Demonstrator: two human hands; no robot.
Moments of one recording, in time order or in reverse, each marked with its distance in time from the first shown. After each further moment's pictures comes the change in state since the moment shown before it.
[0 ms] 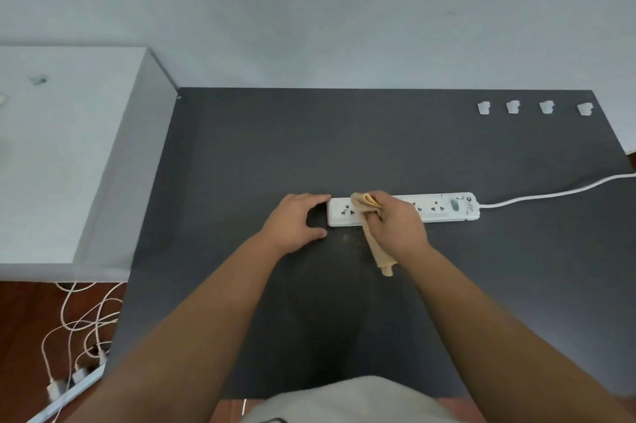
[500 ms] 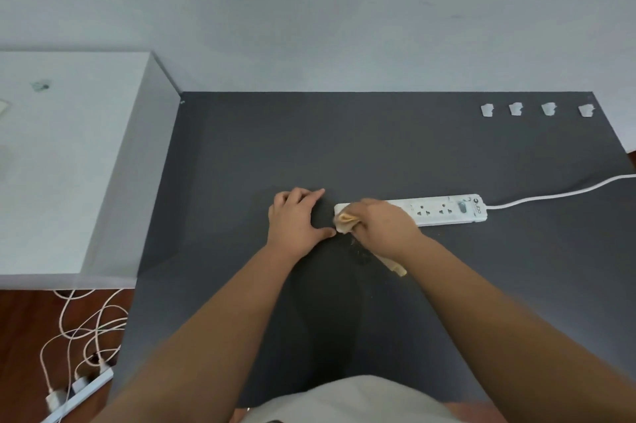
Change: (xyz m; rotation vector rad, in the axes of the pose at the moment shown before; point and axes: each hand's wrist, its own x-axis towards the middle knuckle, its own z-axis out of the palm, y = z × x) left_hand -0.007 0.004 -0.001 0.131 0.187 -0.127; right_hand 0.013 -0.026 0.009 -0.241 -0.239 -0.203
